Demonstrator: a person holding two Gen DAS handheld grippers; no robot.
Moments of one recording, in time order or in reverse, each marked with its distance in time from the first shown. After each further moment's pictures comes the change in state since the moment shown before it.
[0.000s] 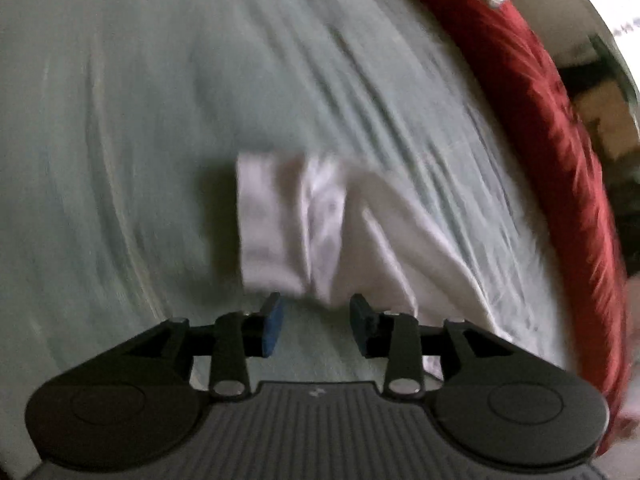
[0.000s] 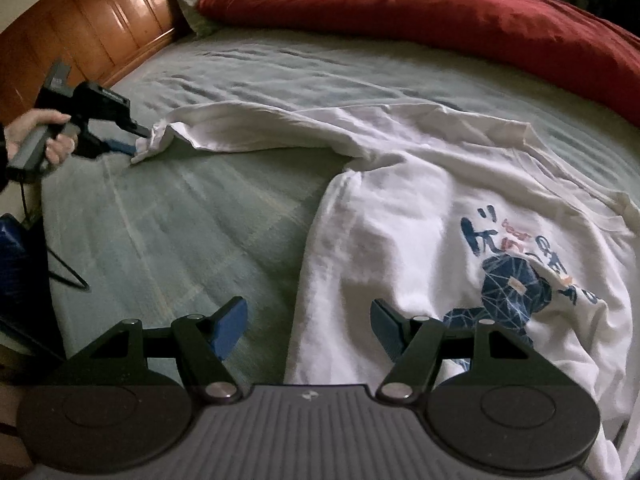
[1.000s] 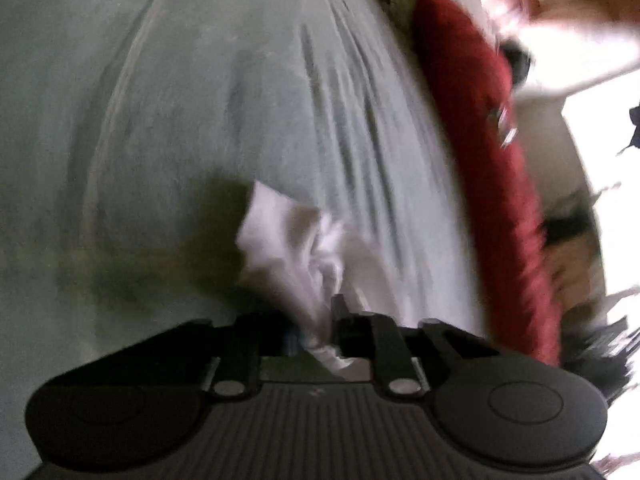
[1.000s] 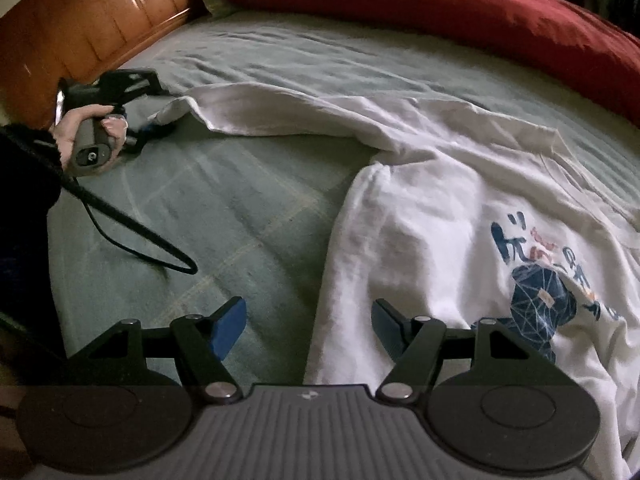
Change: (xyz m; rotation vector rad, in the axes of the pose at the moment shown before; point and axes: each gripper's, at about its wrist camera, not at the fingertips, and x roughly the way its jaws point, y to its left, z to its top) left arm 0.027 0.015 -0.014 -0.240 -0.308 -0.138; right arm 0.014 0.014 0.005 -0.064 0.037 0.013
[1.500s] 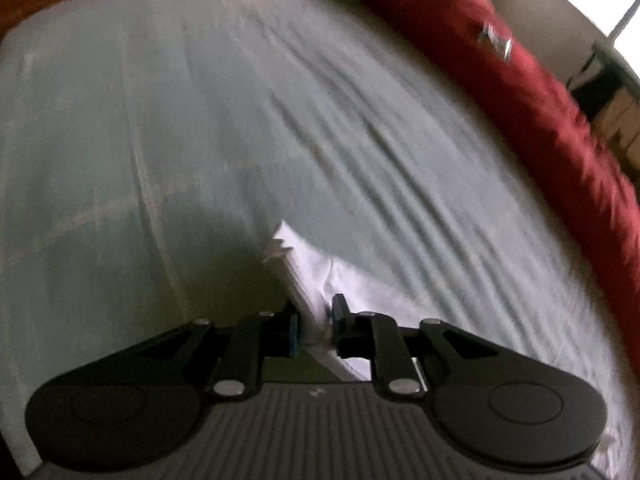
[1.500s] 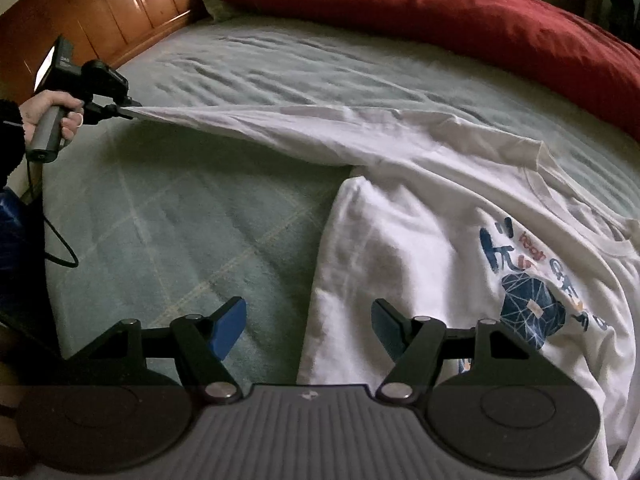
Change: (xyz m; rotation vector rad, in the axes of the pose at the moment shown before) left arm -0.031 -0.029 0.051 0.439 0.071 0.257; right arm -0.005 -0.004 0.002 -0.015 -0.008 -0.015
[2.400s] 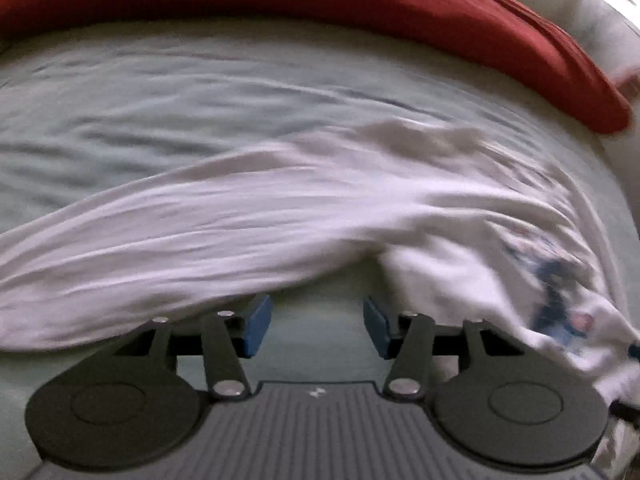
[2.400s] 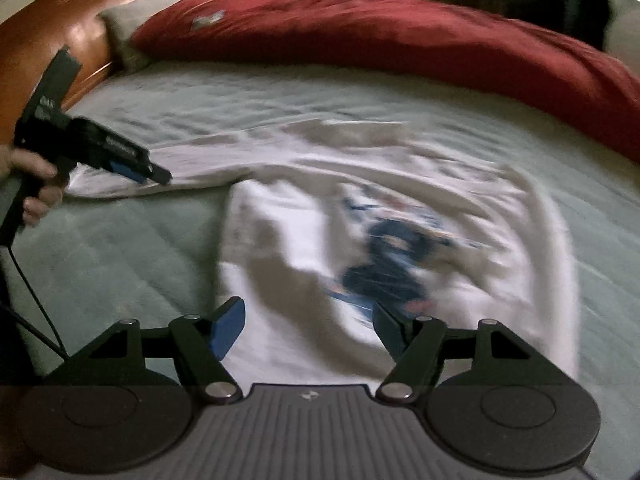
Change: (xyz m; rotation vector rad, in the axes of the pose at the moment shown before) left arm -0.042 -0.230 -0.205 0.857 0.218 -0.298; right arm -0.086 -0.045 -0.061 0.223 -0.122 -0.238
